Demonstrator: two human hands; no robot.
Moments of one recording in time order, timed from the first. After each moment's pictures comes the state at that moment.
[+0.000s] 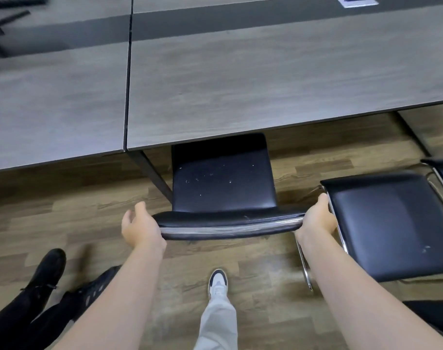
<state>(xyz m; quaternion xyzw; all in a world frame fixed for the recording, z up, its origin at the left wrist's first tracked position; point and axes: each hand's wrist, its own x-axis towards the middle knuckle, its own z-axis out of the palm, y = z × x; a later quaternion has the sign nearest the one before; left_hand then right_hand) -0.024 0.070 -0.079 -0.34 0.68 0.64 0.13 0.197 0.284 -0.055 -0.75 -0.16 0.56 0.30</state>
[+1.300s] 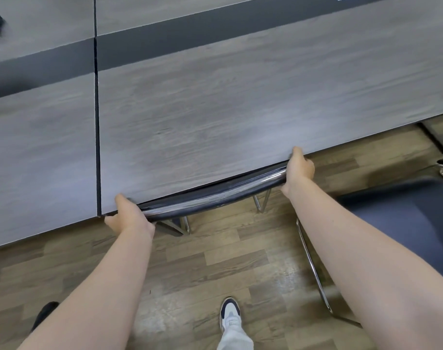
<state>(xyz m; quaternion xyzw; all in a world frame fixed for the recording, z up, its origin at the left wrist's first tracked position) -0.187 0.221 -0.079 -0.36 0.64 0.66 0.13 0.026 0.476 -0.092 -0.66 -0.25 0.64 0.29</state>
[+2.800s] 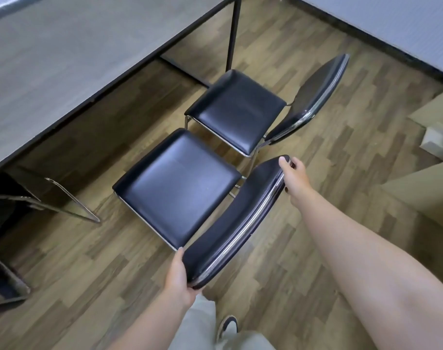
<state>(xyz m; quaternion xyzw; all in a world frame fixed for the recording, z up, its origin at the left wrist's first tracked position) 0.532 0.312 -0.090 -0.16 0.66 0.33 0.66 0.817 0.502 -0.053 -0.79 -0.27 0.45 0.33</state>
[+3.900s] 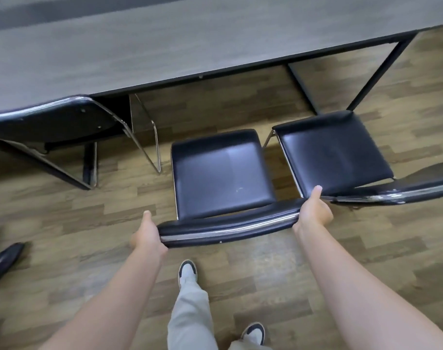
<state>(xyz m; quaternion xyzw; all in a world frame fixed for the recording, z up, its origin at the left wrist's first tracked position) 0.550 0.347 -0.090 -0.39 0.63 0.62 0.25 0.790 0.578 -0.080 -0.75 -0.19 0.53 0.35</state>
